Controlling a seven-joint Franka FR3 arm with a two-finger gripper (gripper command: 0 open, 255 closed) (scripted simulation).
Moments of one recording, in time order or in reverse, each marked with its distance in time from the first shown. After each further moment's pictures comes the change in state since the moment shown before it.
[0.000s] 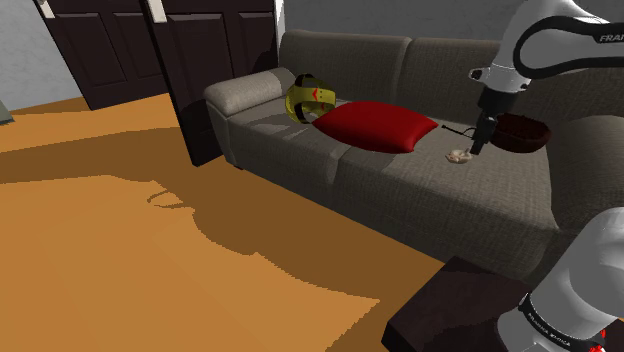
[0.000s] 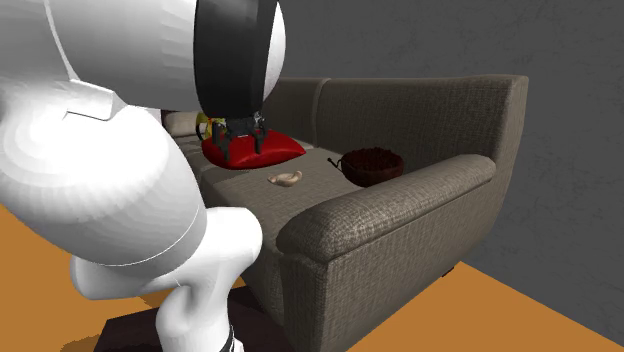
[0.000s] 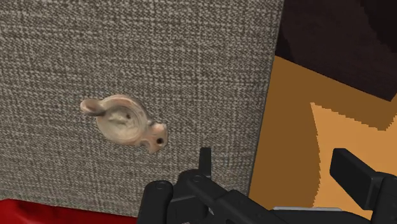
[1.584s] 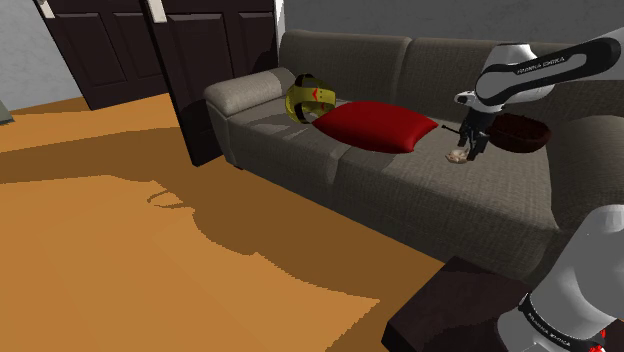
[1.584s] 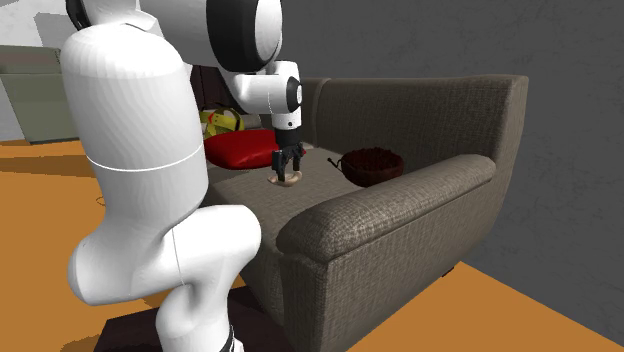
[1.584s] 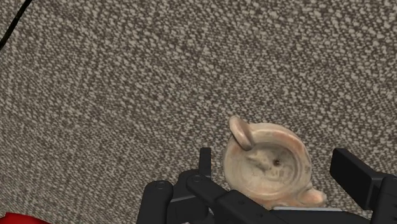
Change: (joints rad) arm 0.120 0.420 -0.390 0.122 -0.053 0.337 -0.614
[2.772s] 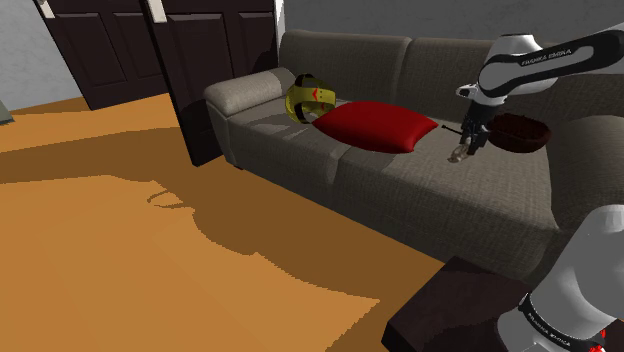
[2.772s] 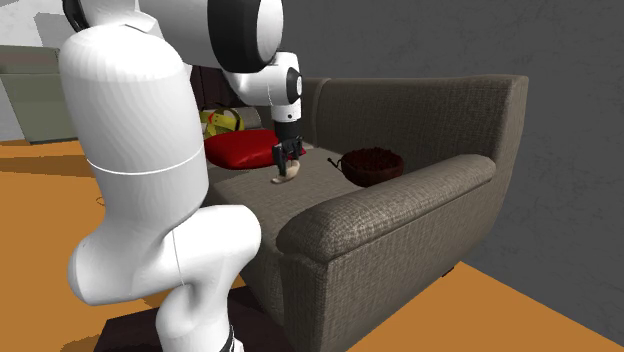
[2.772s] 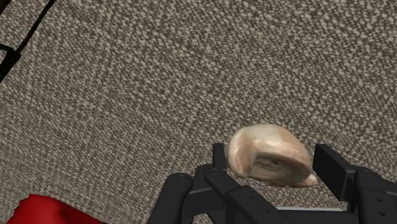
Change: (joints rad) arm -0.001 -0.019 0.015 0.041 -0.002 -0.058 0.005
